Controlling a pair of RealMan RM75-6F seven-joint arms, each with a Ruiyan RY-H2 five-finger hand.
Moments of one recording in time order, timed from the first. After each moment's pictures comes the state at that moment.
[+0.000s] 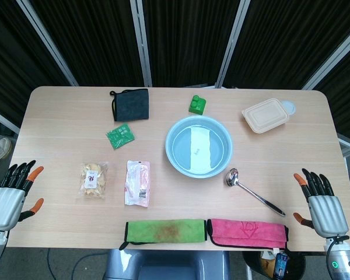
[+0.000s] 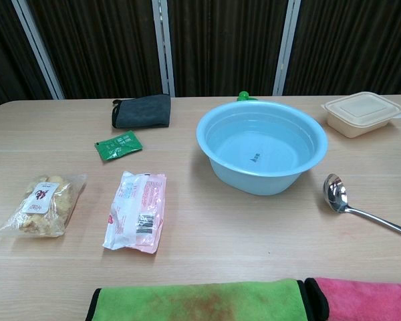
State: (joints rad) left arm -0.12 -1.18 0.00 -1.55 1.60 1.49 0.08; right arm 0.10 -1.15 0.03 -1.62 -1.51 1.42 -0.13
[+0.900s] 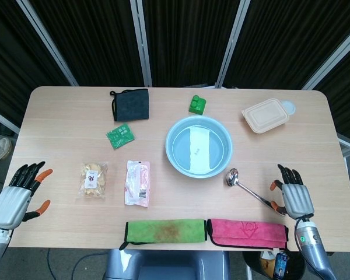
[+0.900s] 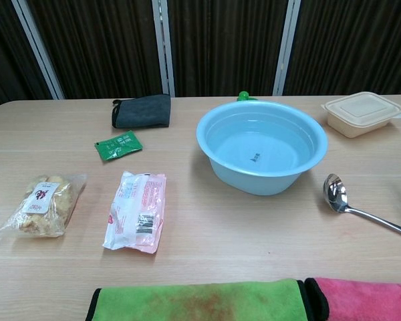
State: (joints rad) left arm -0.16 -1.16 0.02 -1.55 1.63 1.44 -0.03; right arm 0.23 -1.42 0.10 -1.41 -1.31 1.20 -0.17
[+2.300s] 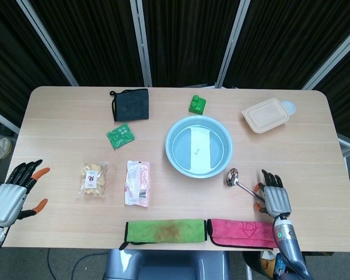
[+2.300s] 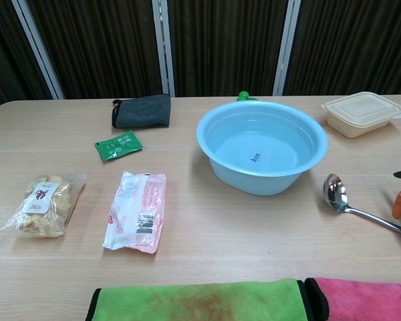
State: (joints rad) left arm -0.18 -1.12 0.03 -1.53 1.63 1.43 -0.14; right arm 0.27 -1.68 0.10 -1.13 -1.26 1.13 -0.16
